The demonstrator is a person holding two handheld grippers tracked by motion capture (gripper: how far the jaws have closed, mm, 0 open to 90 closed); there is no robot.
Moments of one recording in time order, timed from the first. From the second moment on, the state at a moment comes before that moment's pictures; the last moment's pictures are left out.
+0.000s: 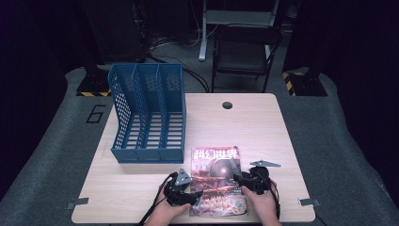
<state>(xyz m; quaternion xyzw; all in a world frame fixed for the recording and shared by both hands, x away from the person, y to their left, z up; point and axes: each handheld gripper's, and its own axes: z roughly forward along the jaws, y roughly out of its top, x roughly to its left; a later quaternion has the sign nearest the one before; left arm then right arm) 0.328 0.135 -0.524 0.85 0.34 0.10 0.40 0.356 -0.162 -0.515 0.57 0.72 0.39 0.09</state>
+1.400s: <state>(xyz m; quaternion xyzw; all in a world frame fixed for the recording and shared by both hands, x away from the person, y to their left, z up) 0.328 0.138 -0.528 0.84 0.33 0.11 0.41 0.354 -0.160 -0.486 0.55 0.68 0.49 0.06</state>
